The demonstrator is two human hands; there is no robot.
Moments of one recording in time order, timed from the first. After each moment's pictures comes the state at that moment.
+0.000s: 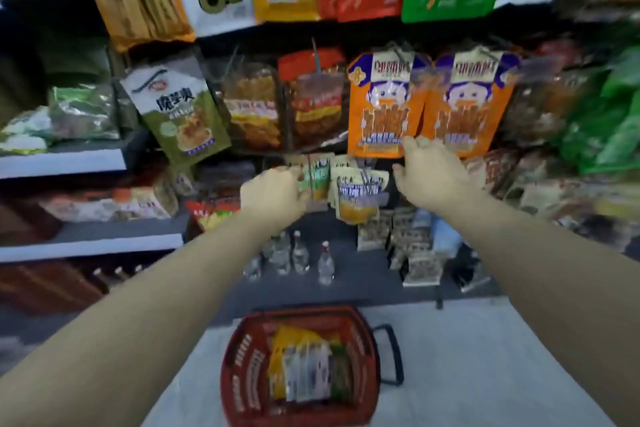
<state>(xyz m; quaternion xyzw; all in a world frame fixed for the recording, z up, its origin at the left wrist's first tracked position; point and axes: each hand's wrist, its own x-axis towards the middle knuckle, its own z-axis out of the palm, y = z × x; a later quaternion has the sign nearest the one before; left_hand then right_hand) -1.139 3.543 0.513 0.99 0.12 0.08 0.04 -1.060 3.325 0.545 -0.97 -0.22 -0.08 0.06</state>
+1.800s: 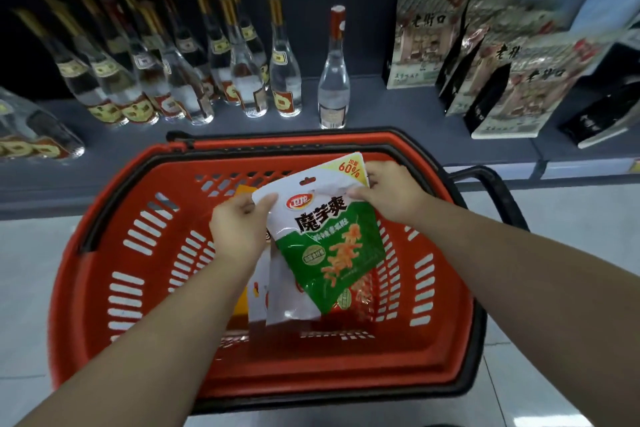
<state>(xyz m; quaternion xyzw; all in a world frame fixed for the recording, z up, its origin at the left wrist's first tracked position) -1.203 3.575 -0.216 0.77 0.39 0.14 0.49 -1.065 3.391 -0.204 -0.88 -0.24 0.21 0.36</state>
